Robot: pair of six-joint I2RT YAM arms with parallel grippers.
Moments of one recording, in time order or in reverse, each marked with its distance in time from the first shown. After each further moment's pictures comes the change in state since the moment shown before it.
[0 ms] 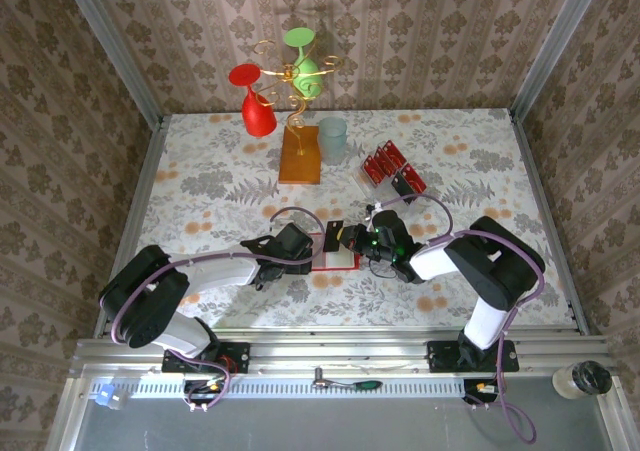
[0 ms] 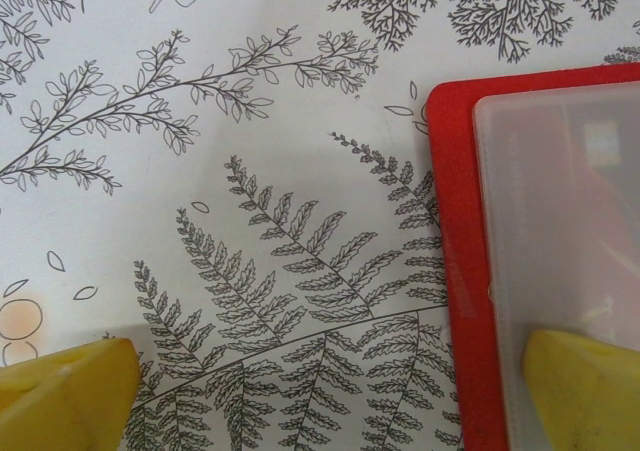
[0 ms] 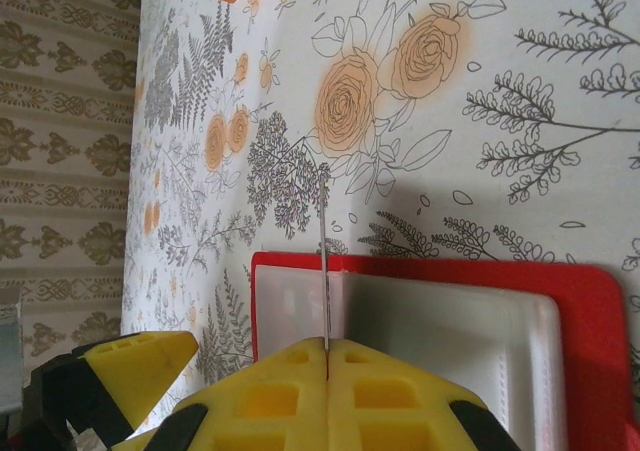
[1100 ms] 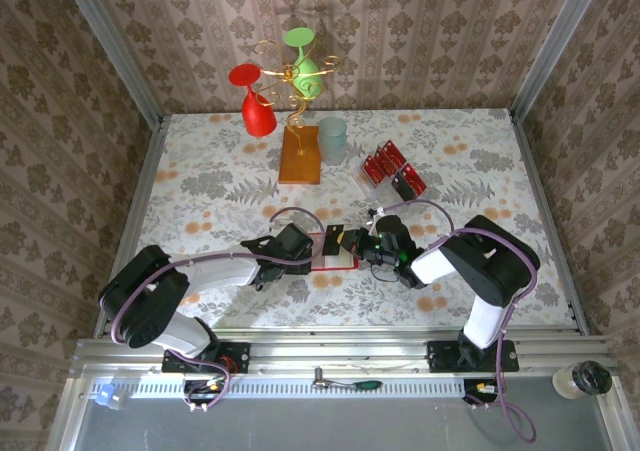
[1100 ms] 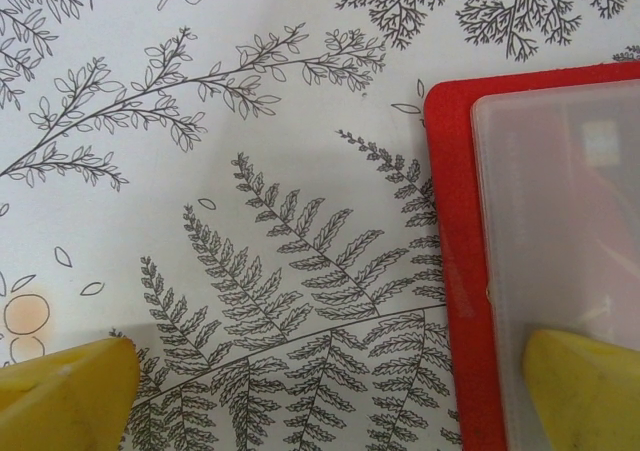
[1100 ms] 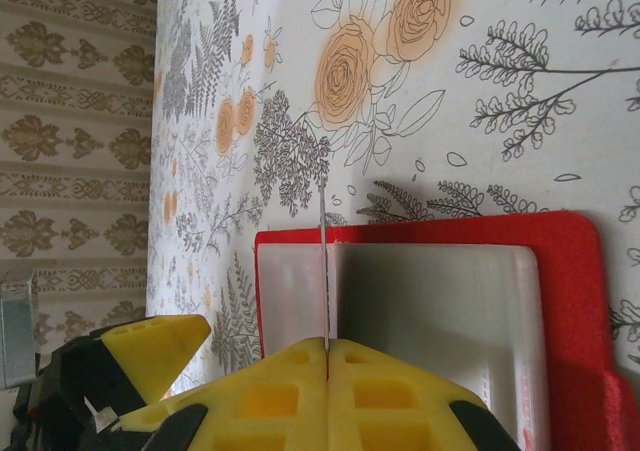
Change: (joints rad) left arm -0.005 0.000 0.000 -0.006 -0.010 -0.008; right arm -0.003 0.032 -0.052 0.118 -0.042 0.049
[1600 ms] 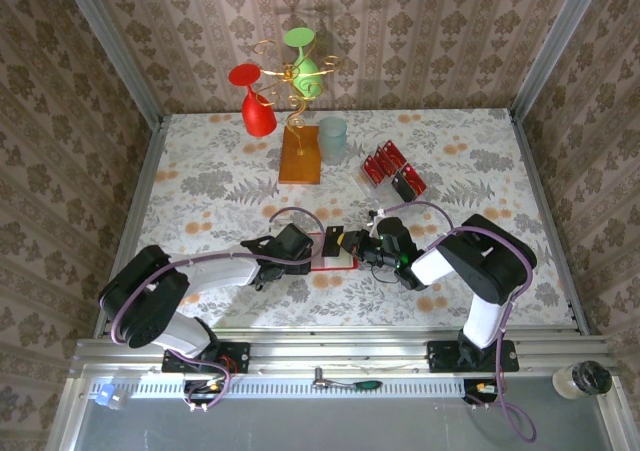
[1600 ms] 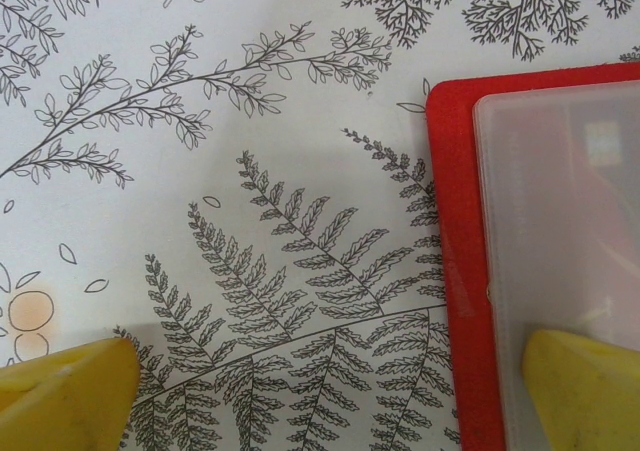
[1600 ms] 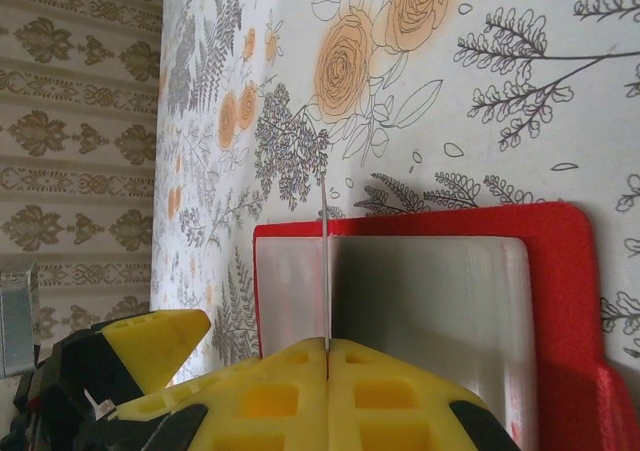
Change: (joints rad) left arm 0.000 0.000 0.000 -0.004 -0.005 -0.007; right arm -0.001 0.022 -0.017 0.053 -0.012 0.001
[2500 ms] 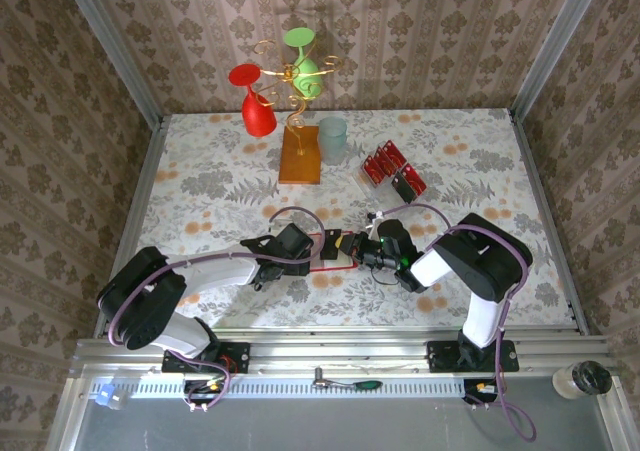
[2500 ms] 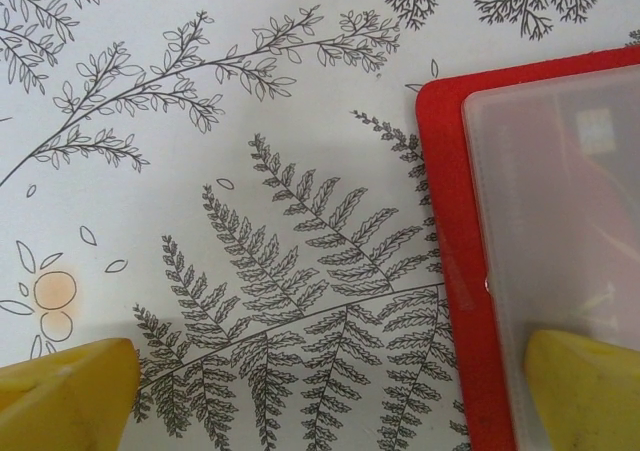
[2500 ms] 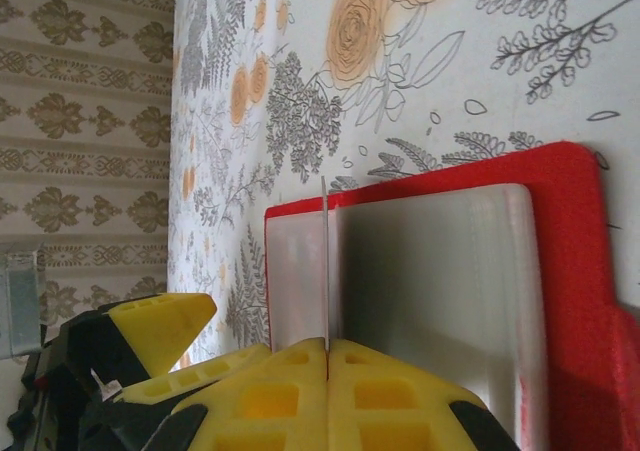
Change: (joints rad) left arm -0.005 -0.013 0.018 -0.062 -0.001 0.000; right arm 0.003 0.027 -0.014 0.055 -0.045 0.026
